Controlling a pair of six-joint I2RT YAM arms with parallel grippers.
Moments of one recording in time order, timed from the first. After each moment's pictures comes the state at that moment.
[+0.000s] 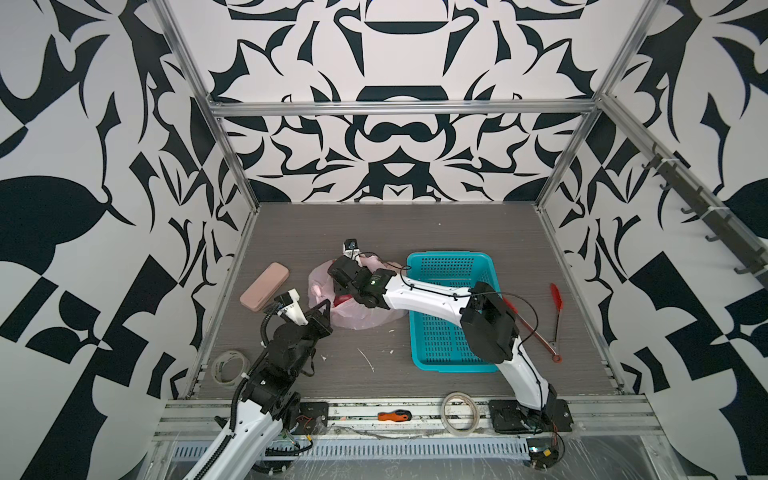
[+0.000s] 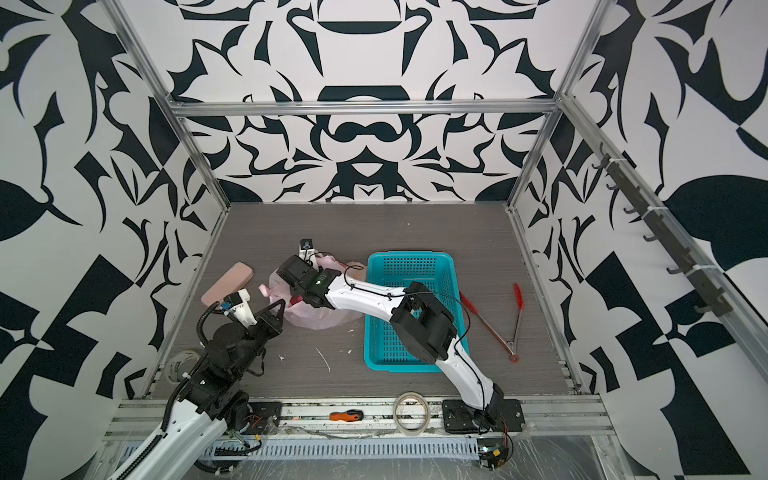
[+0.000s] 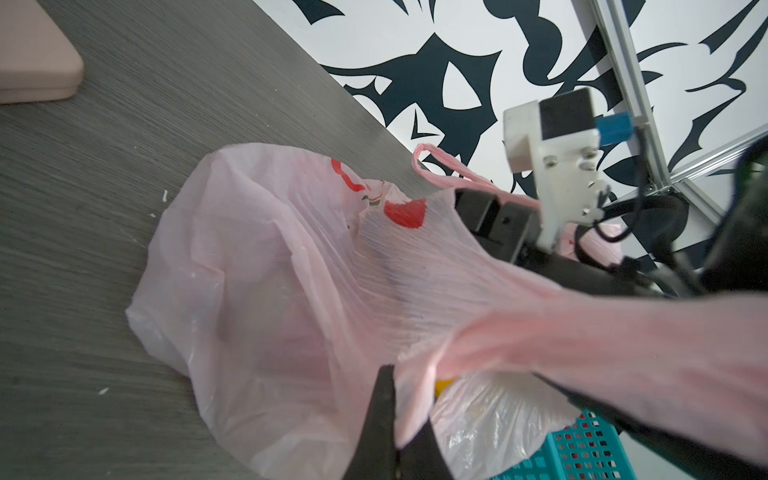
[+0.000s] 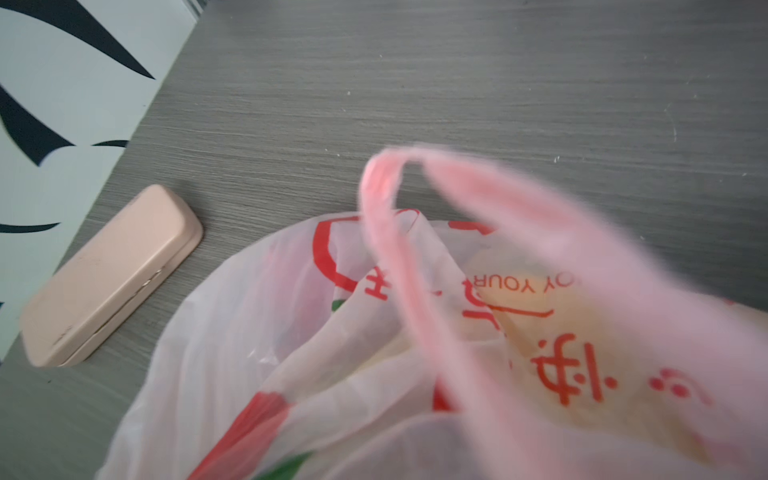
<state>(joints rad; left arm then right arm) -0.47 0.33 0.12 -0.01 -0.11 -0.85 1.05 2.23 1.84 -0.39 0.42 0.72</state>
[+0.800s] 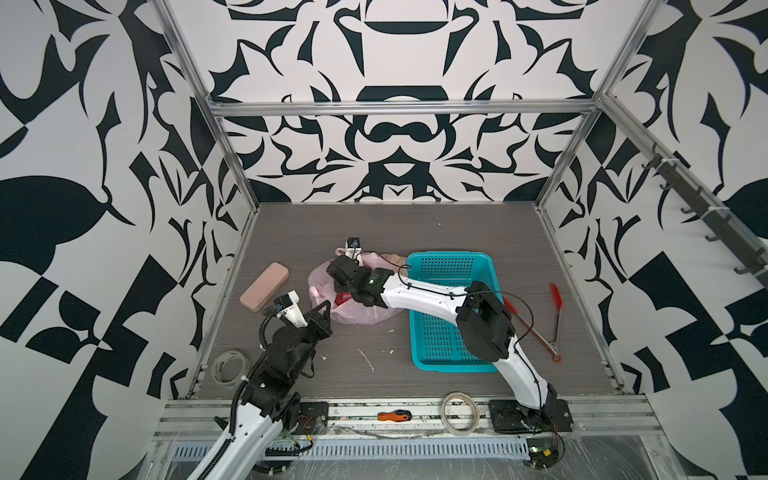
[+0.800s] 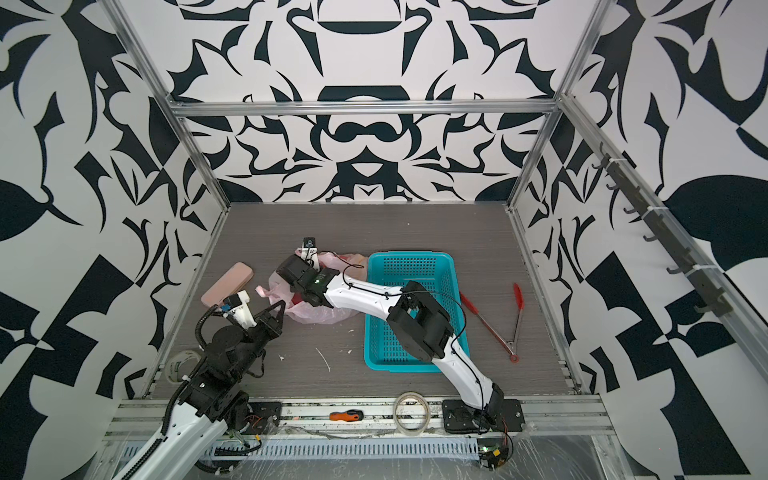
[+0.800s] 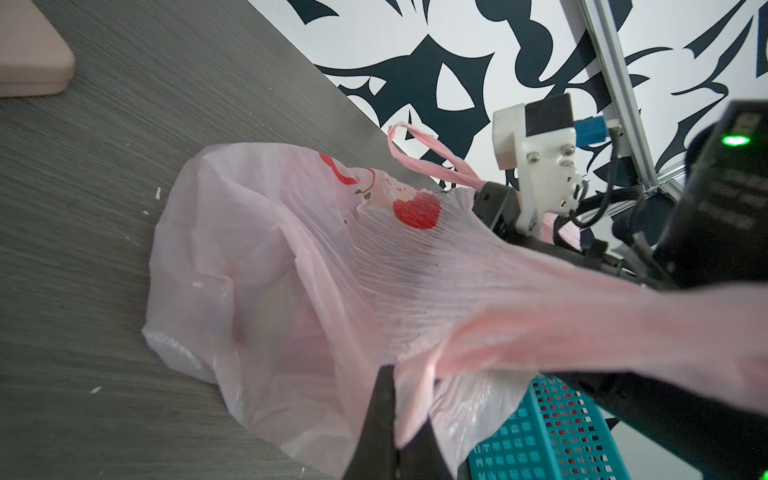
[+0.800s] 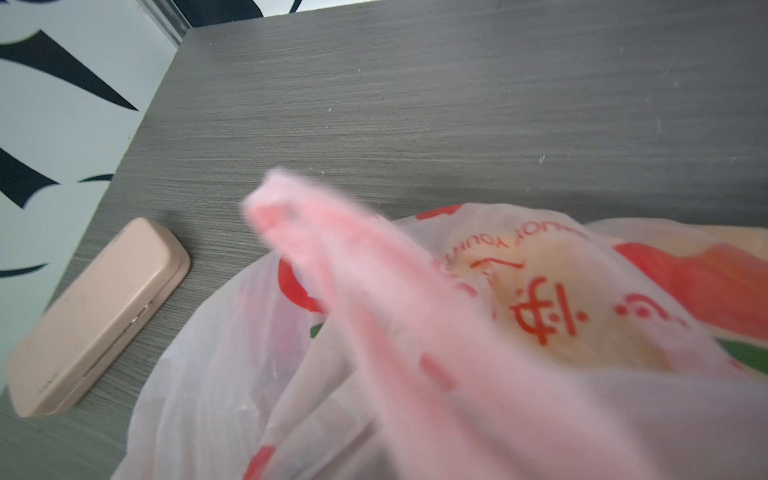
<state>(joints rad) -0.47 0.28 0.09 -0.02 -0.10 -0.85 1.04 2.25 1.87 -0.39 0.47 0.78</state>
